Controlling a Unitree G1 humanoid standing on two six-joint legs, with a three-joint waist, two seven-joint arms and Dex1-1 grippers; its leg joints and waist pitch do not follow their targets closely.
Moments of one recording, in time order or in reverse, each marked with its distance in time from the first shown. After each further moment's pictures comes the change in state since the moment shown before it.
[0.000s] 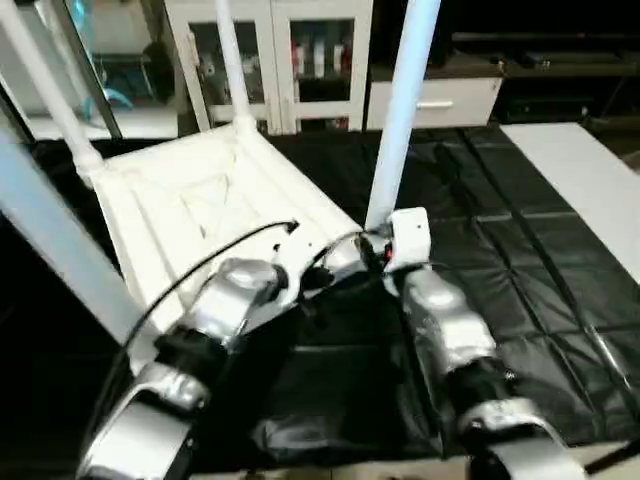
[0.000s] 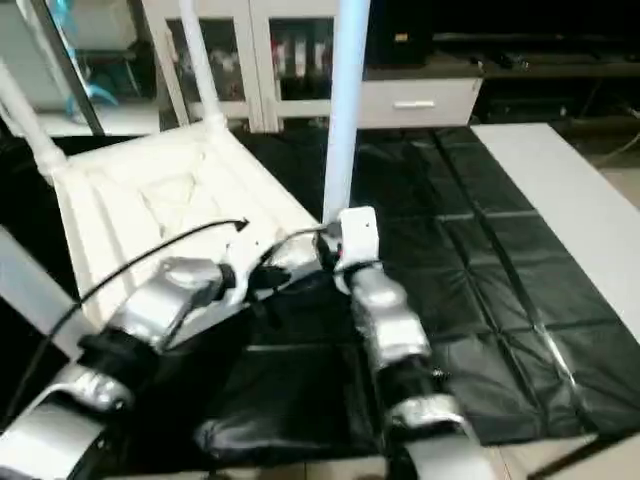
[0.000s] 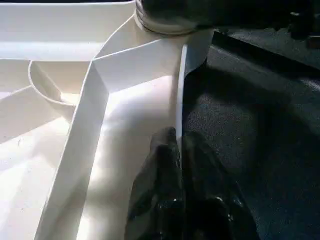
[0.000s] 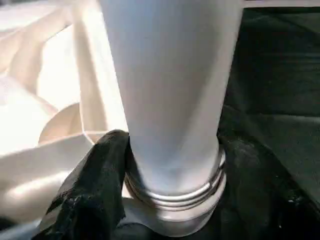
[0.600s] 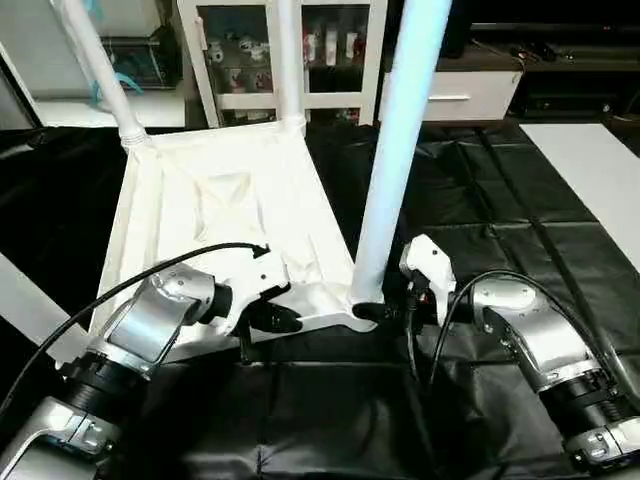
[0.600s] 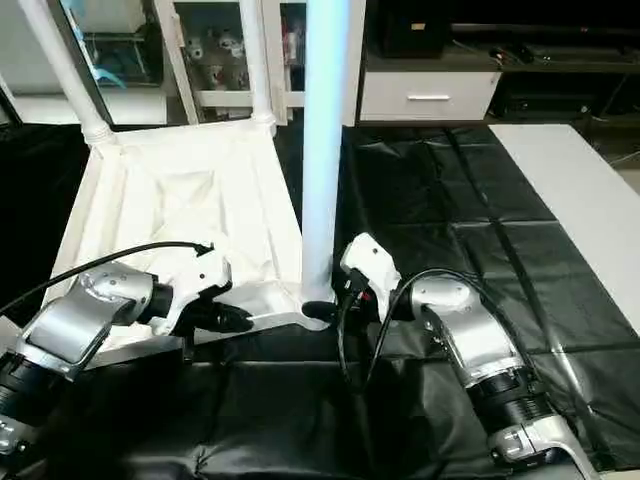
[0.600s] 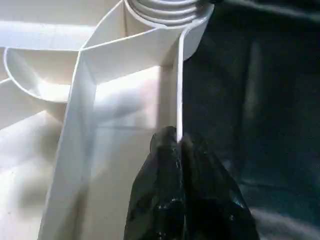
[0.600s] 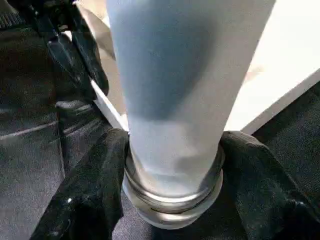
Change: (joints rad) left arm 0.187 0.322 -0.079 -0.397 -0.070 0.052 -0.477; right arm 0.132 -0.424 0.244 -0.348 0.102 0.137 0.880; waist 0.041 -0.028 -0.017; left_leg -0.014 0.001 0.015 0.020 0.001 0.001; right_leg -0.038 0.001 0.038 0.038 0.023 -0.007
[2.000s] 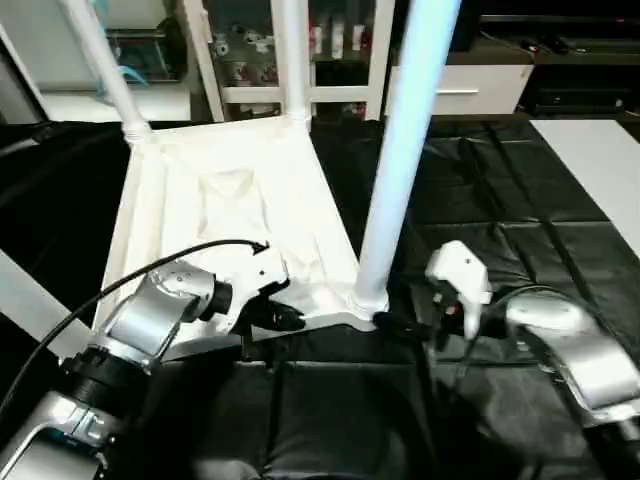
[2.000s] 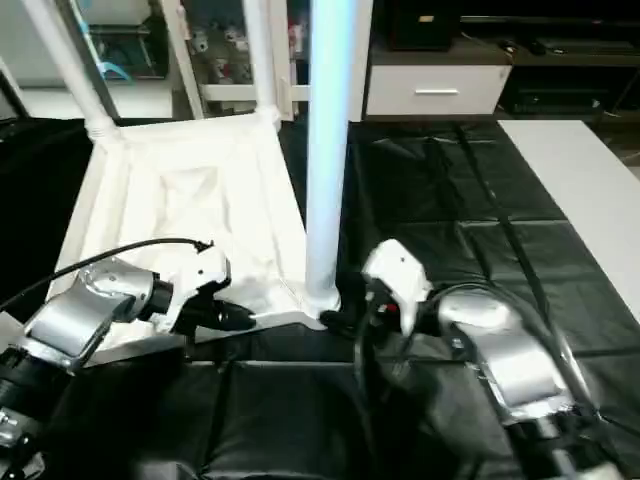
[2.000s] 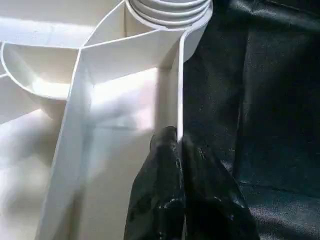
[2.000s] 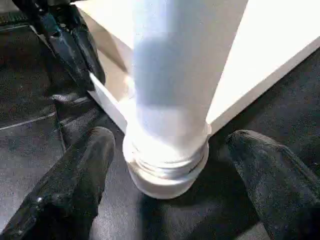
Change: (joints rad) left arm -0.011 0.023 -0.002 0.014 -0.043 -0.025 -0.061; right arm 0.137 -0.134 -0.035 -0.300 0.020 0.120 -0.039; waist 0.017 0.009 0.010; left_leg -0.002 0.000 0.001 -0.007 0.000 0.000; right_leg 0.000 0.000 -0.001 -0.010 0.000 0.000
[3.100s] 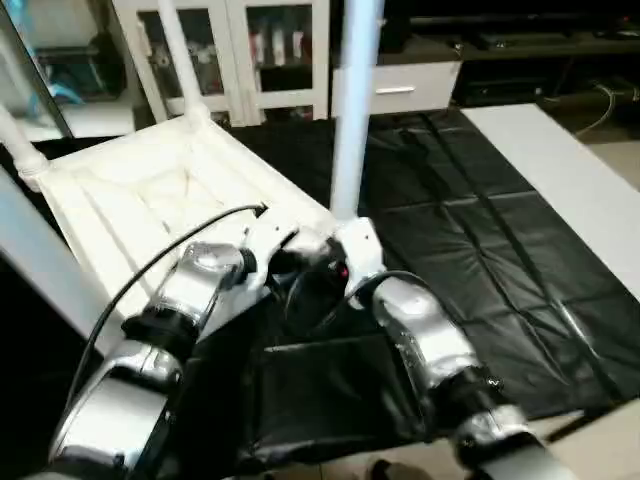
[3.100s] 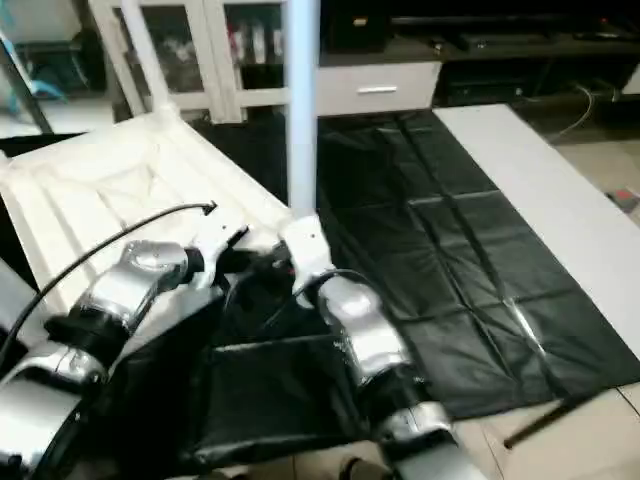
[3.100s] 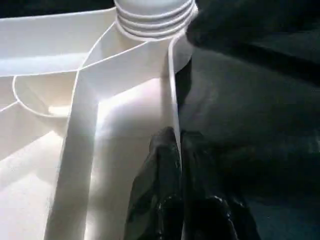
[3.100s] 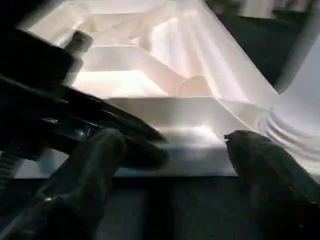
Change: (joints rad) left arm -0.218 -0.214 0.099 0.485 0.070 -0.165 0.388; right arm -0.215 0.453 0.010 0.501 -0.138 -0.246 -0.430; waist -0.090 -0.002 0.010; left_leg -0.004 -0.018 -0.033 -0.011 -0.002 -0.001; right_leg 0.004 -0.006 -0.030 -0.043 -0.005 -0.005
